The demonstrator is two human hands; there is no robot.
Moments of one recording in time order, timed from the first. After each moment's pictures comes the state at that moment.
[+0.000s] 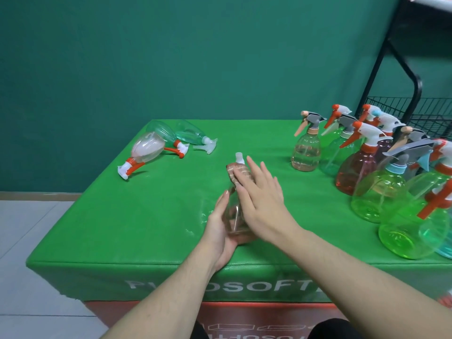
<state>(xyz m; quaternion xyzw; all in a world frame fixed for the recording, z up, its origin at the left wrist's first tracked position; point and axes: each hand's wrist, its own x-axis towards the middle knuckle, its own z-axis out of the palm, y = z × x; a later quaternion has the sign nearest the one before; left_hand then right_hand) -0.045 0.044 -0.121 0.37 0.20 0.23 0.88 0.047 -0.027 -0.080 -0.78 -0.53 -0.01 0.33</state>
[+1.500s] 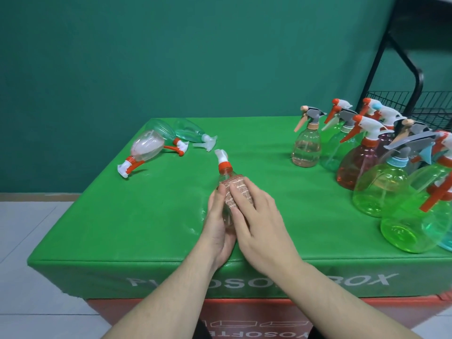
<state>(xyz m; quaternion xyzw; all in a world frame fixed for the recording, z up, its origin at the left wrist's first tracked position) -0.039 0.053 -0.140 0.35 0.20 0.30 0.86 0.009 -0.054 -0.106 -0.77 -0.52 -0.05 0.36</state>
